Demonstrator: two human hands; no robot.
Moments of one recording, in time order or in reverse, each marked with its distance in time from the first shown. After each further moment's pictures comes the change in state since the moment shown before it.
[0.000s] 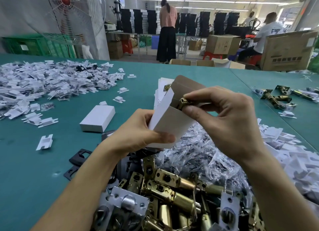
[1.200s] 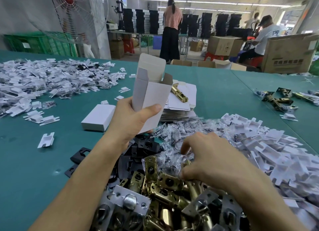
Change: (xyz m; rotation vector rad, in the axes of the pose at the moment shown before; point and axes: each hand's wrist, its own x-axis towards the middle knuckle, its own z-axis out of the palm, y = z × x) left_hand 0.010 0.000 -0.005 -0.215 0.461 0.039; right_hand -0.025 -0.012 0.020 -0.672 -0.734 0.487
